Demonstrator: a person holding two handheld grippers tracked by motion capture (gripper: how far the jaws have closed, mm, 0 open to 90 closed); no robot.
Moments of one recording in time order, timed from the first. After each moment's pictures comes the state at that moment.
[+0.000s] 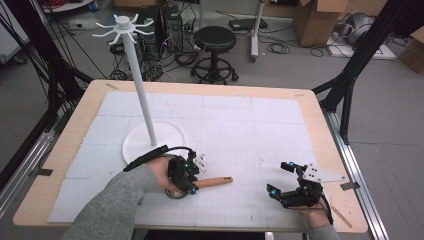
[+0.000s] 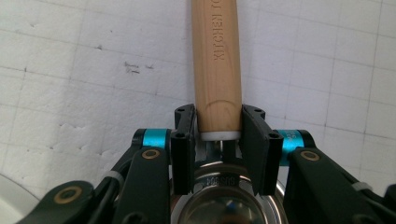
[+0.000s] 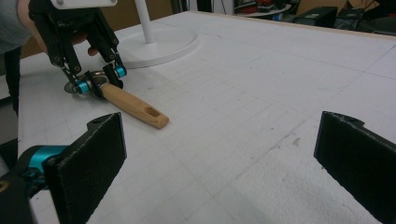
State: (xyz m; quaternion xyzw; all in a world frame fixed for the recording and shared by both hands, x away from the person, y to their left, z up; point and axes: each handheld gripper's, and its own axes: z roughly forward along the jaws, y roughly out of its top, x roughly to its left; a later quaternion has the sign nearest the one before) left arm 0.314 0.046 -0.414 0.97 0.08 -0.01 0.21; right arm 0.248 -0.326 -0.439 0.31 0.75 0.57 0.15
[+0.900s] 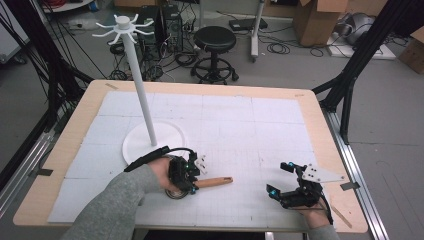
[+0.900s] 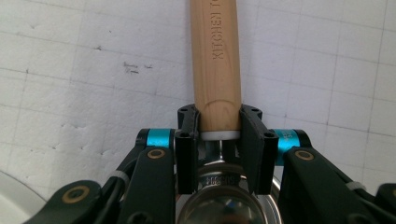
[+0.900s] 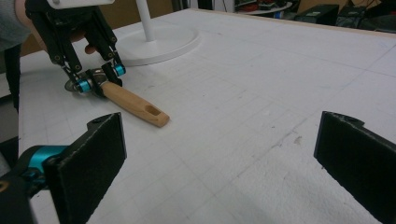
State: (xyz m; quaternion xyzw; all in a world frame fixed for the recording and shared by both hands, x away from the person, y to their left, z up) left arm 0.309 0.043 -0.414 0.98 0.07 0.00 0.20; right arm 0.248 -0.325 -0.439 0.31 0.75 0.57 0.15
